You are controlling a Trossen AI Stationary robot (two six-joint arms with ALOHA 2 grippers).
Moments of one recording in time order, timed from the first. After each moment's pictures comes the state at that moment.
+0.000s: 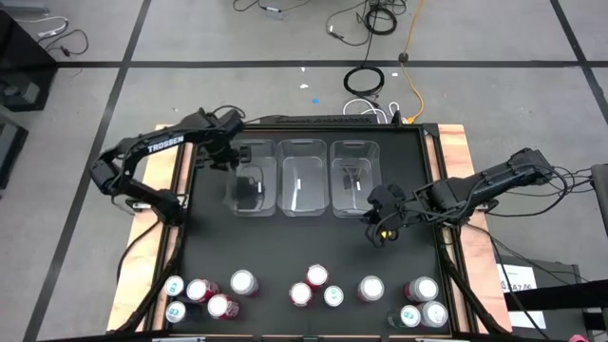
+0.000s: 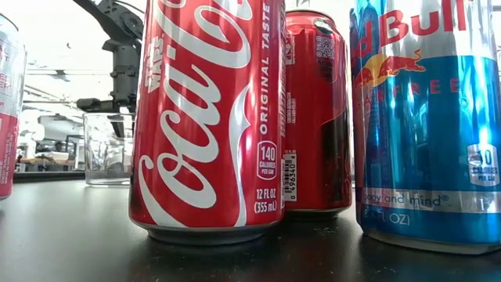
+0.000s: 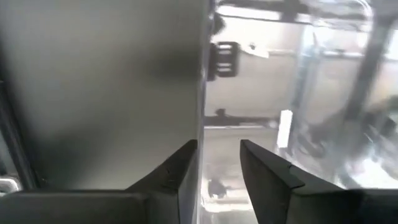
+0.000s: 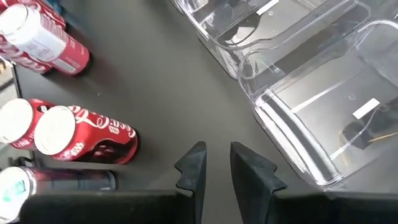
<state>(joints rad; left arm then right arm) 0.77 1.41 1.00 -1.06 0.17 -0.86 0.34 1.18 1.02 -0.77 0.31 0.90</state>
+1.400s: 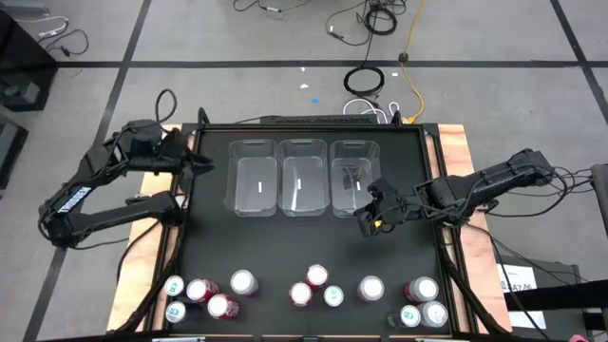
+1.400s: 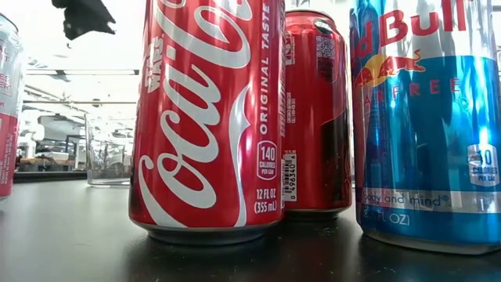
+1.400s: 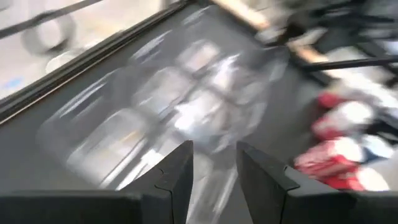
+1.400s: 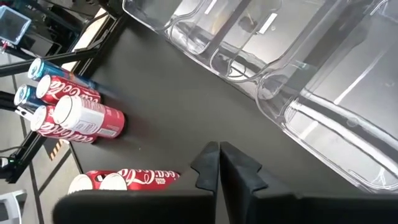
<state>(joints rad) 0.59 0.61 1.02 -0.99 0.32 -0.20 0.31 1.18 1.02 -0.65 0.34 1.16</state>
